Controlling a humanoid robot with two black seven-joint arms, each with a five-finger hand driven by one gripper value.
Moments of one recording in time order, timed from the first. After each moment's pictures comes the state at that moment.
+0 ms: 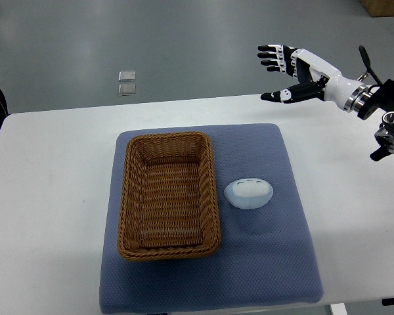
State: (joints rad) left arm -0.02 0.00 -0.08 -0.17 0.06 0.05 -0.17; right arm 0.80 -0.51 0.69 0.97 -0.93 0.28 0.37
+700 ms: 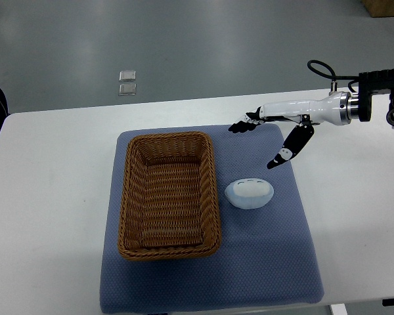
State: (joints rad) left arm -0.02 0.00 -0.08 -0.17 0.06 0.05 -0.17; right arm 1.05 -0.67 0.31 1.20 -1.22 0.56 0.37
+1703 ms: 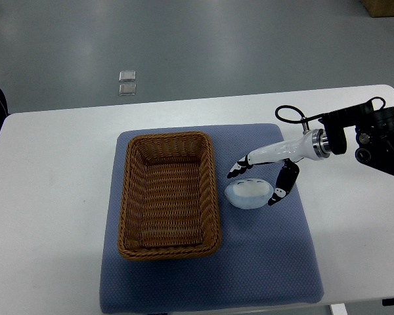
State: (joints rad) left arm -0.02 0.00 -0.08 -0.17 0.06 0.05 -0.17; right arm 1.02 -0.59 0.19 1.22 -1.43 0.49 0.28
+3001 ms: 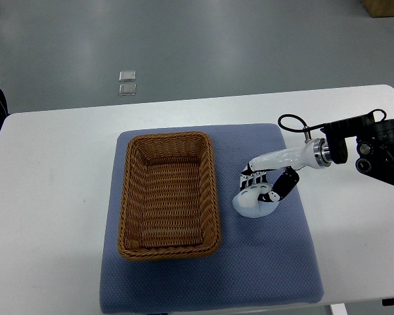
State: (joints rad) left arm -0.02 0.00 -0.08 -0.17 0.06 0.05 -0.17; right arm 0.98 -0.59 0.19 1.22 -1.43 0.45 0.28
